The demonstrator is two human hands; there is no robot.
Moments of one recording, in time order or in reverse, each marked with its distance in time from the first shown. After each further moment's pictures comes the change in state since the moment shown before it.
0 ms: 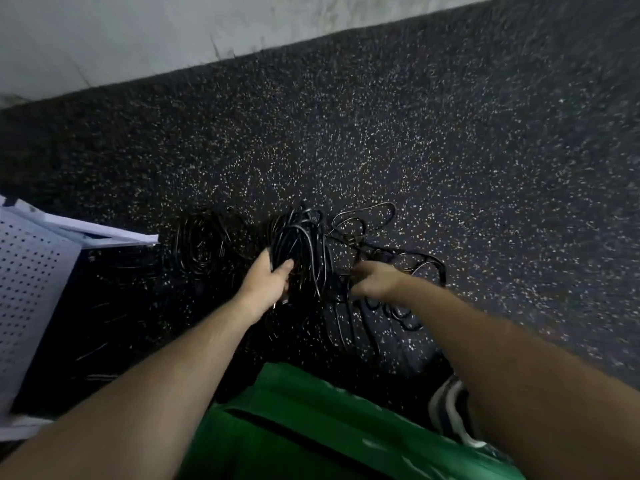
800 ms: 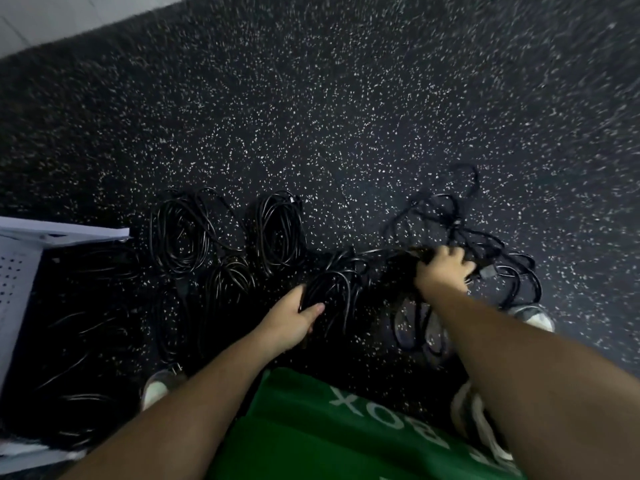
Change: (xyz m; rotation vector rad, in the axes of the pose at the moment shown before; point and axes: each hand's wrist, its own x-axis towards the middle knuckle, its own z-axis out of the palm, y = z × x) left_hand 0.012 -0.054 0.047 0.138 -0.382 -0.138; right_hand 0.113 0.116 0.008 0.034 0.621 0.440
